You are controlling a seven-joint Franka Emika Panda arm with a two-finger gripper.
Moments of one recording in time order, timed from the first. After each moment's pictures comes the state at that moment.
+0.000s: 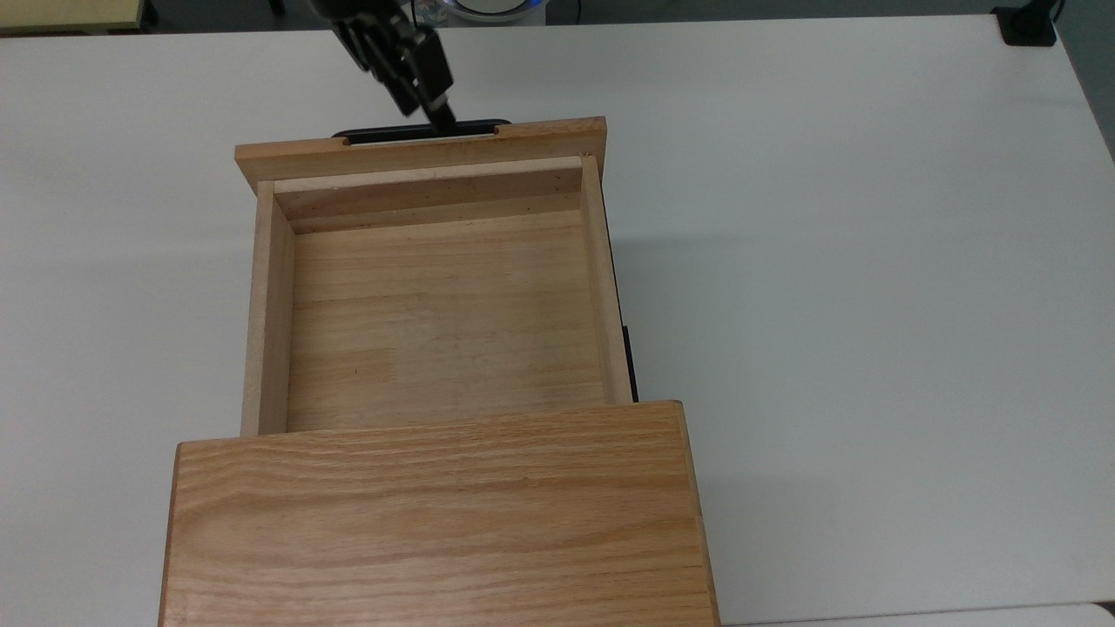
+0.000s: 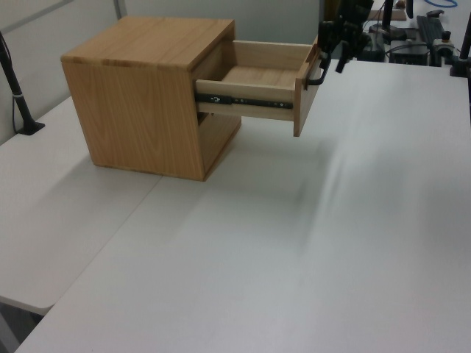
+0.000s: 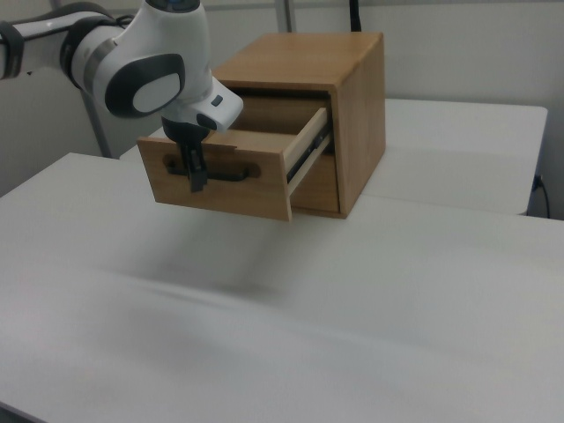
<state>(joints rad) 0.16 -0.04 -0.30 -1.83 0.37 1.94 0.47</state>
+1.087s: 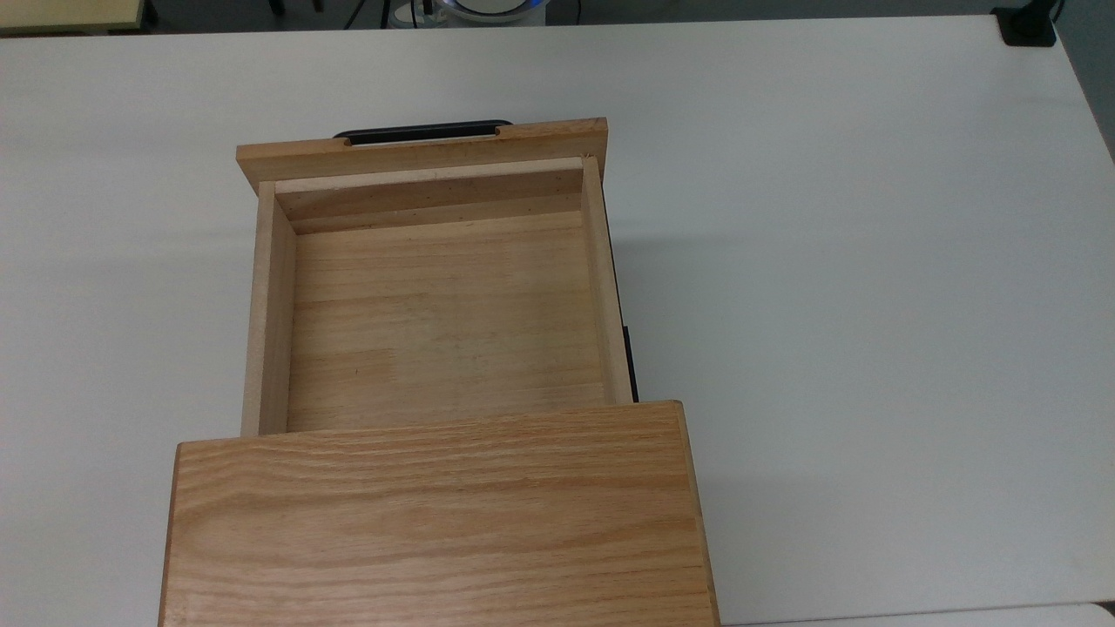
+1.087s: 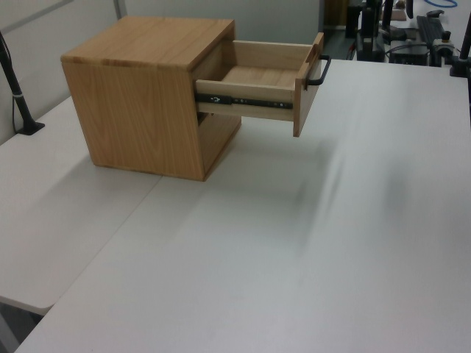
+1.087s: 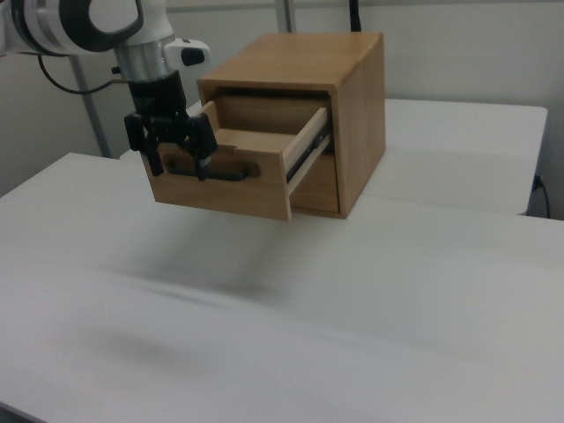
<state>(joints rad) 0.18 -0.05 -0.22 -1.64 -0.09 1.56 -0.12</state>
